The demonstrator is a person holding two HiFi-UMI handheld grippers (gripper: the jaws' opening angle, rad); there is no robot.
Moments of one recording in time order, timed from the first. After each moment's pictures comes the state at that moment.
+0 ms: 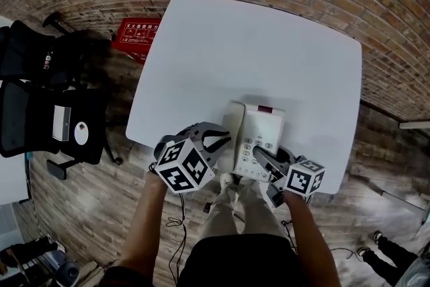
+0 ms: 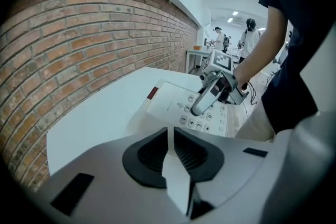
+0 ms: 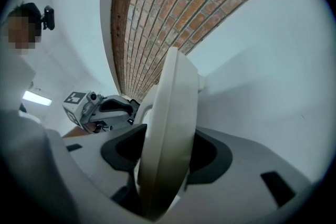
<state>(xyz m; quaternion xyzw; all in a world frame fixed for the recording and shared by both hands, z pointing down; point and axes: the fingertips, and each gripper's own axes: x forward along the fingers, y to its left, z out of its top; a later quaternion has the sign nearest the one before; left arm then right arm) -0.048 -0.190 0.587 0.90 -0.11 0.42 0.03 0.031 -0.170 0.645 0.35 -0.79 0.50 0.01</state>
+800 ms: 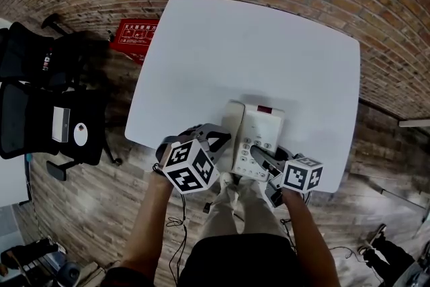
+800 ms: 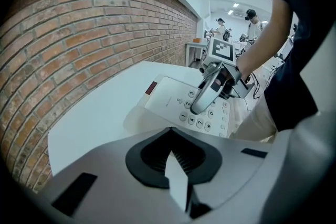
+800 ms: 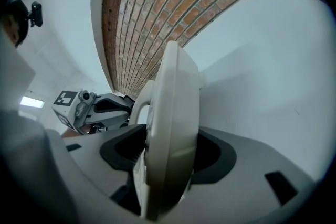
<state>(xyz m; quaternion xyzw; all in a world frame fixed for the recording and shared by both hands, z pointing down) -0.043 -0.187 0.601 0.88 -0.11 0.45 0.02 0.030 -0.167 0.654 0.36 -0.77 0.53 0.04</state>
